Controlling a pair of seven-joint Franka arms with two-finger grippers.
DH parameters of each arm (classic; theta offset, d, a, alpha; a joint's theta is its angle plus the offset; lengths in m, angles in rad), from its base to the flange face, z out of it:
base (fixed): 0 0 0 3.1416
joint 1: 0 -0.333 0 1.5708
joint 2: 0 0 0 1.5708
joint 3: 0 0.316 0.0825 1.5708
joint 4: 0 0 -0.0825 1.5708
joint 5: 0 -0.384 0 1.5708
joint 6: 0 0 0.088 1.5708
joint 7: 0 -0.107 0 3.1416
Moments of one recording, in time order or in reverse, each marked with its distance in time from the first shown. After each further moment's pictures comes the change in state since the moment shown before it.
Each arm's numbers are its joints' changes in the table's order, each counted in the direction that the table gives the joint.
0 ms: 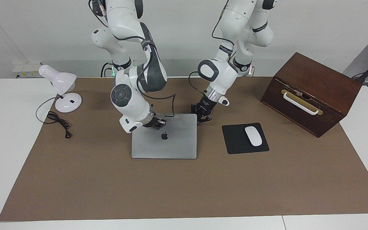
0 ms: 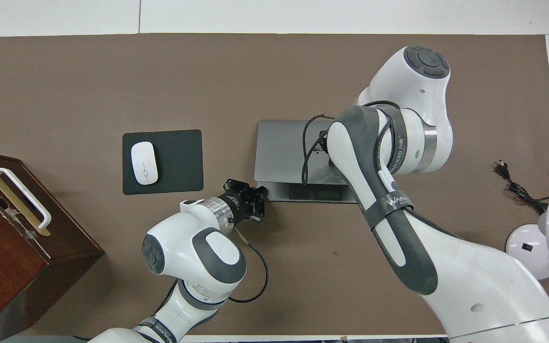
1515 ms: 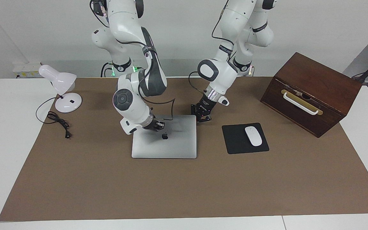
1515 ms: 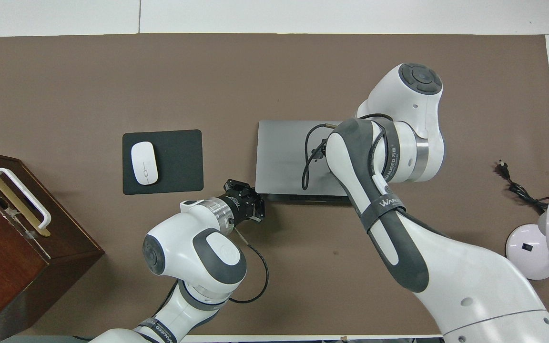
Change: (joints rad) left arm 0.003 0.000 0.000 -0.001 0.002 -0.004 -0.008; right arm -0.014 -0.004 0.000 -0.094 0.000 -0.076 0.000
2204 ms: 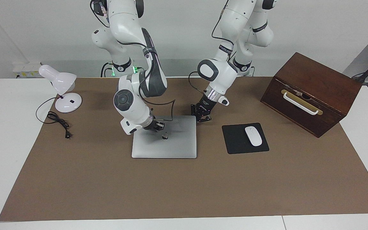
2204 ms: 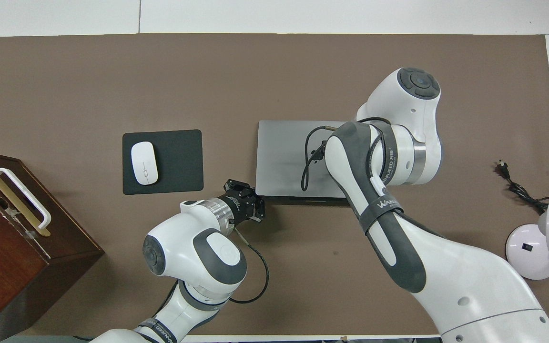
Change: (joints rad) left arm 0.001 0.000 0.000 0.000 0.001 -0.002 -0.001; right arm -0.007 -0.001 0.000 -0.025 0.000 -0.032 0.000
